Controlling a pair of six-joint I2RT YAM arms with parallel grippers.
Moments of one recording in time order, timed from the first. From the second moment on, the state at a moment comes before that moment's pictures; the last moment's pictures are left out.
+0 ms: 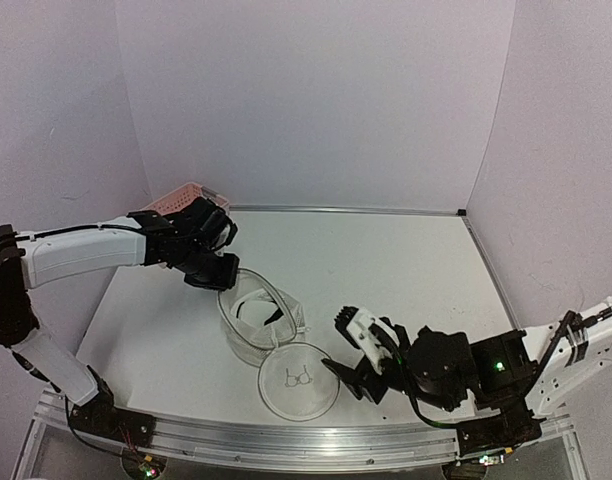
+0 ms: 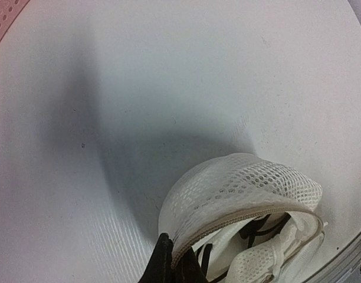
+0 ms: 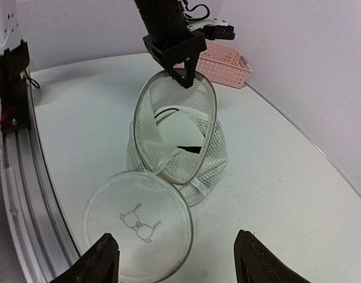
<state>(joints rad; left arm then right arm) -0.75 1.52 1.15 -0.63 -0.07 -0.49 1.58 1.13 0.61 0.08 0.66 0.03</state>
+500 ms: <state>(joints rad) -0.88 1.48 1.10 -0.62 0.03 -0.53 1.34 1.52 1.05 -0.11 0.21 0.29</state>
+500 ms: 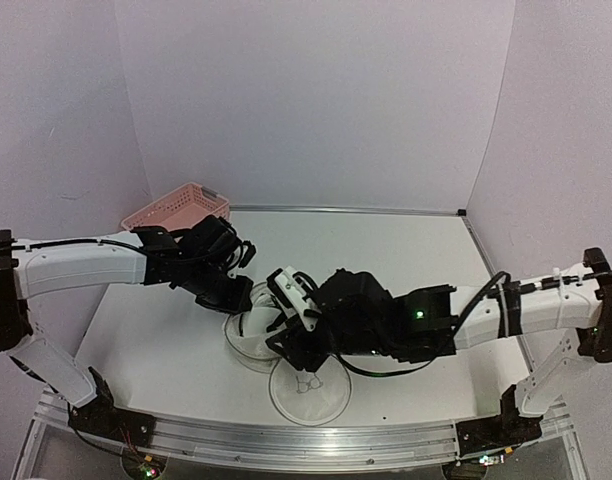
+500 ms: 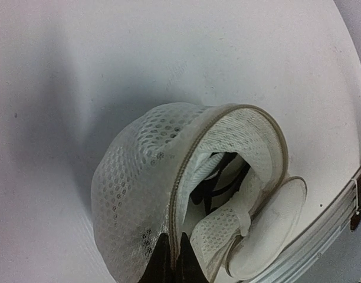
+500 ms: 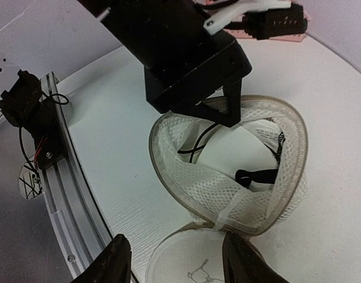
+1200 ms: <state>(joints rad) -0.95 1.35 0.93 -0.40 0.12 -0.71 1.21 1.78 1.13 -0.08 0.14 0.59</state>
